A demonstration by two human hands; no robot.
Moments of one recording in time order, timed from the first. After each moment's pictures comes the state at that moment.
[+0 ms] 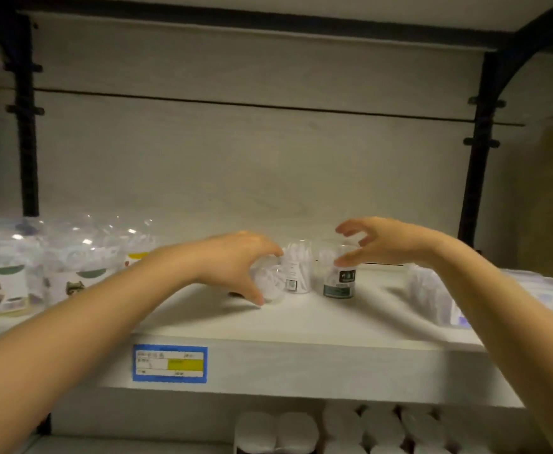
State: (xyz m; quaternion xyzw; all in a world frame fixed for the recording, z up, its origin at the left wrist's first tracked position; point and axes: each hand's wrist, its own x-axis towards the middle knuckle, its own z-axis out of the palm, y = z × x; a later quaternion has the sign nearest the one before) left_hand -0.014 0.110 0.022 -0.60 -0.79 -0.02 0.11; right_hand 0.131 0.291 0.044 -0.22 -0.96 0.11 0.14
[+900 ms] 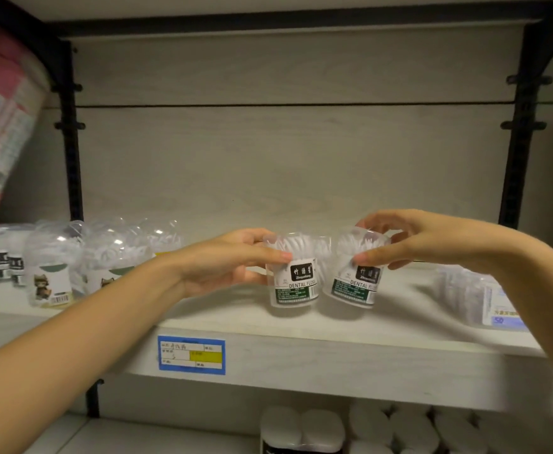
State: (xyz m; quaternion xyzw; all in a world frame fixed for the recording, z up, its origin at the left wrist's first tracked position) left_hand -0.022 0.092 0.006 -0.48 -0.64 -0.53 -0.28; right_hand 0.158 0.281 0.044 -0.09 -0.93 0.31 0.16
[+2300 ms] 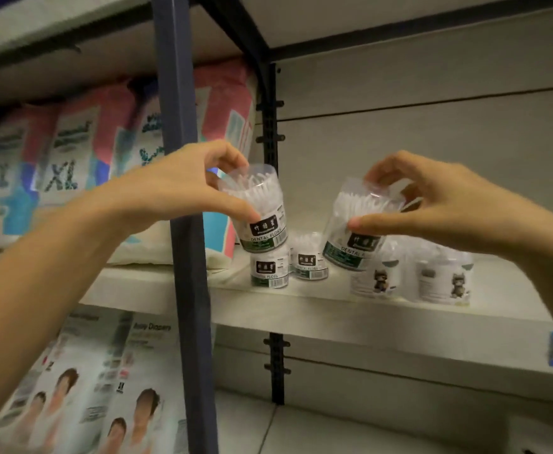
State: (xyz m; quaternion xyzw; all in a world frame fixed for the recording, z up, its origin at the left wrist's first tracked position) left_hand -0.147 -0.279 0.081 -0.44 -0.80 -0.39 0.12; right_hand -0.009 -0.058 0.060 0.00 -0.94 0.17 0.31
